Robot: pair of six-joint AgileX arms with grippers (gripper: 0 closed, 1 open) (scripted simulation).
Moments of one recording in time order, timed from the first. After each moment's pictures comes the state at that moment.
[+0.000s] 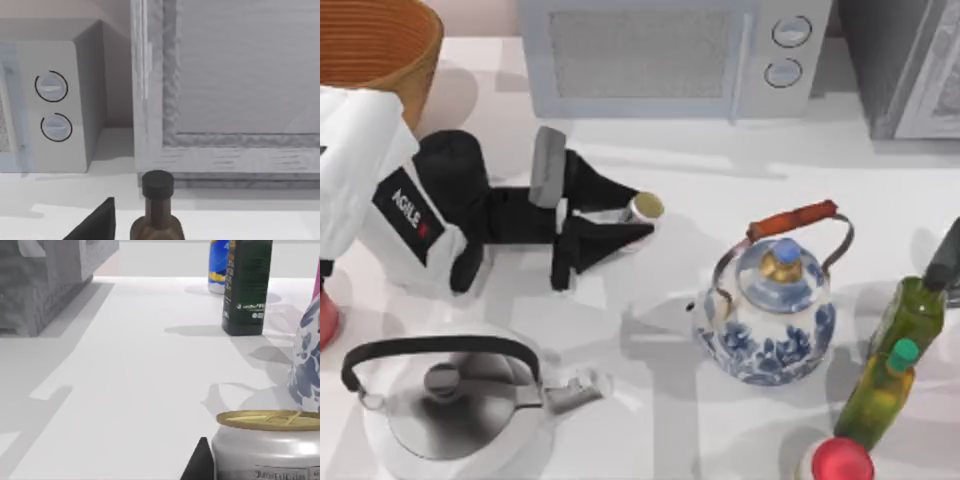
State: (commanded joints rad) left arm -0.26 2.55 1.20 1.31 1.36 0.04; right arm 0.00 0.00 0.00 0.00 0.00 0.00
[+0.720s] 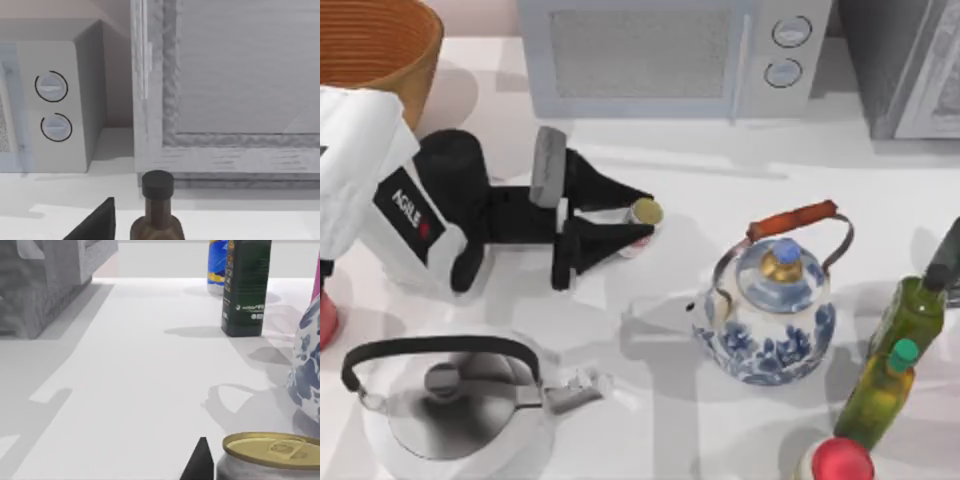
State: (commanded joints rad) left arm -0.26 2.55 1.20 1.31 1.36 0.04; right arm 0.00 0.00 0.00 0.00 0.00 0.00
